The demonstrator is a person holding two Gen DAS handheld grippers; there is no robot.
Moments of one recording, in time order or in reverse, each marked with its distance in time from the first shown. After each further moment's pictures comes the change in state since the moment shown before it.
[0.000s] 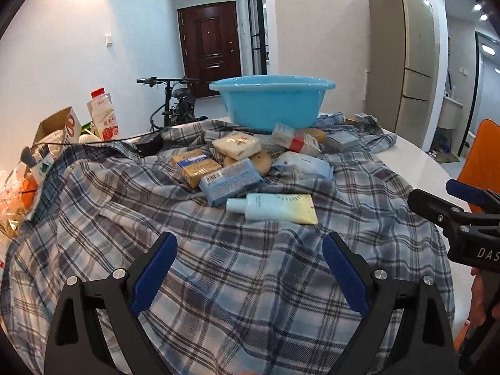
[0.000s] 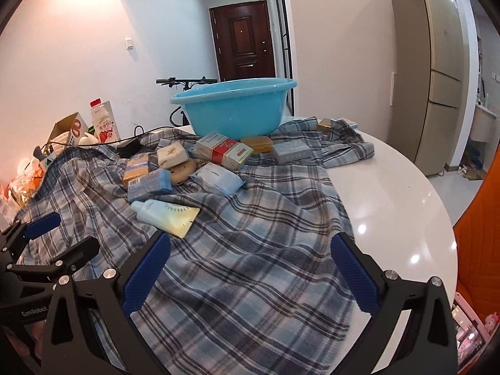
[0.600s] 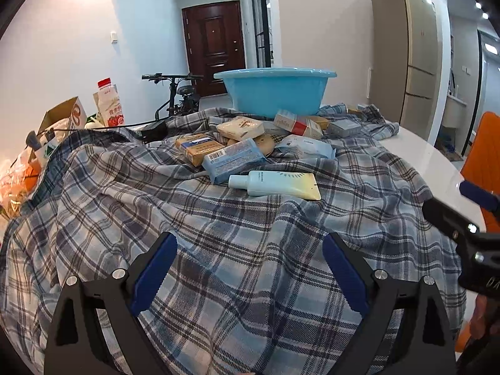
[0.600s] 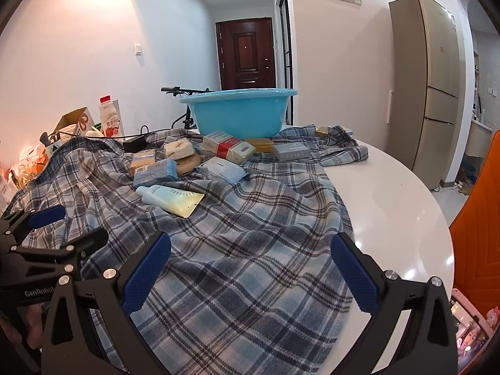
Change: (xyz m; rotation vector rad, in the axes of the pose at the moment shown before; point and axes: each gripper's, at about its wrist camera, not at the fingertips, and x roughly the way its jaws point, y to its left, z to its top) left arm -0.002 -0.001 -0.027 -0.008 -0.003 0.032; right arm -0.018 0.008 -0.038 -0.040 -0.085 -0.005
